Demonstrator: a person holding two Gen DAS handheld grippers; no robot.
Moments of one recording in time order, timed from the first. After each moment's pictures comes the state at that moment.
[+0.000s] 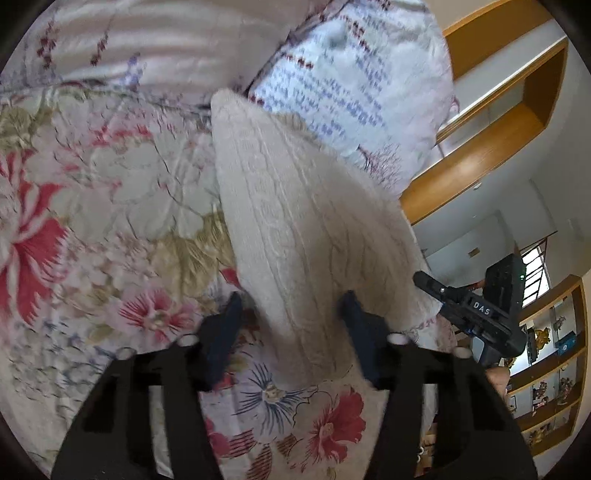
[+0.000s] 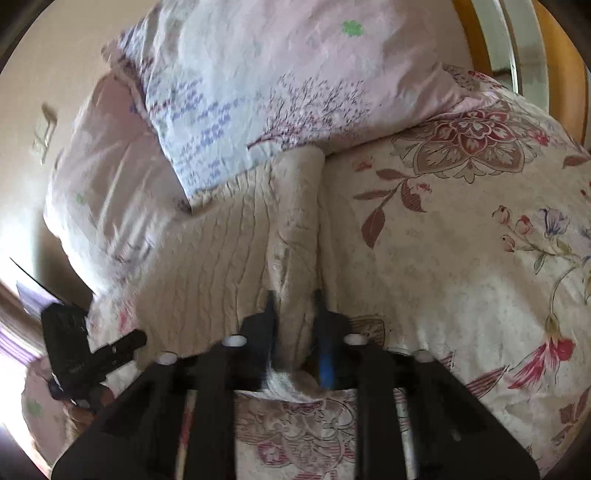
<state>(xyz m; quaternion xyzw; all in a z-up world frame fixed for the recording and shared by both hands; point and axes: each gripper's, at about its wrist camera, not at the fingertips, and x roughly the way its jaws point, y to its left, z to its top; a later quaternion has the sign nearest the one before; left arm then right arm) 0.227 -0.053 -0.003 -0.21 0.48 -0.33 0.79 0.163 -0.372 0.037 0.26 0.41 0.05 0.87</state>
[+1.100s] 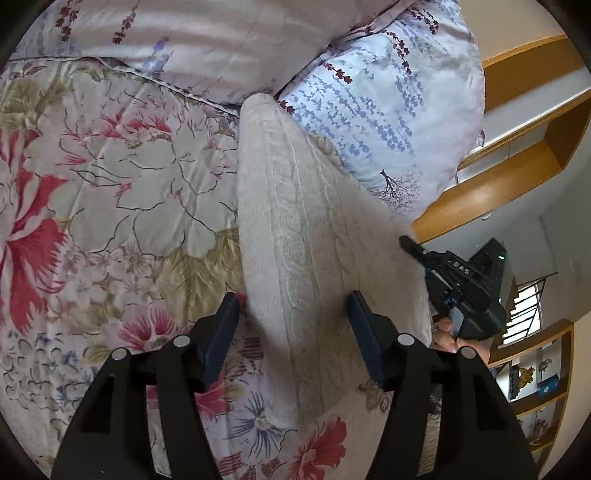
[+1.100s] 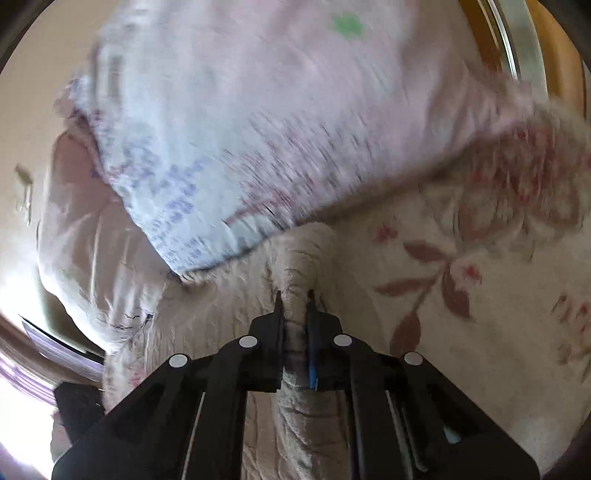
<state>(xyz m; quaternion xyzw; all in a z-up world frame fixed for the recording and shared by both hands) 0.250 -0.046 -0.001 -0.27 0.49 -0.29 0.77 0.255 -0.396 0.042 0.32 0.38 0.04 0.87</state>
